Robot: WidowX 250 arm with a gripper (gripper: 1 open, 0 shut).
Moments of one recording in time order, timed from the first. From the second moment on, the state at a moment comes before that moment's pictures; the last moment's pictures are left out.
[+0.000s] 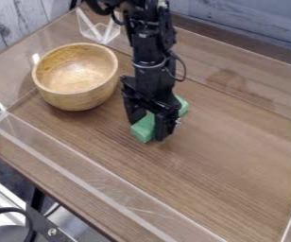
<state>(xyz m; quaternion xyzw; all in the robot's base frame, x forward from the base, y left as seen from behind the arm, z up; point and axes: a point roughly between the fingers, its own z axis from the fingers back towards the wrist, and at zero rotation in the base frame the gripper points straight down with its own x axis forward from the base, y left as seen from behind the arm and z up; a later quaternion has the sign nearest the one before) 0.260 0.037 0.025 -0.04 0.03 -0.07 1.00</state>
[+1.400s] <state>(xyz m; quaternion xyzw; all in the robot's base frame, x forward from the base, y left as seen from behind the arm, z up) 0.270 0.039 0.083 -0.05 -0.02 -0.06 1.00</state>
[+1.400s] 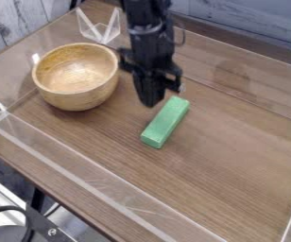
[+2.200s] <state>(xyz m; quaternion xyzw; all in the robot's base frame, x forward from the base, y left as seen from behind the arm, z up) 0.284 0.034 0.085 -0.05 -0.03 -0.06 1.00</state>
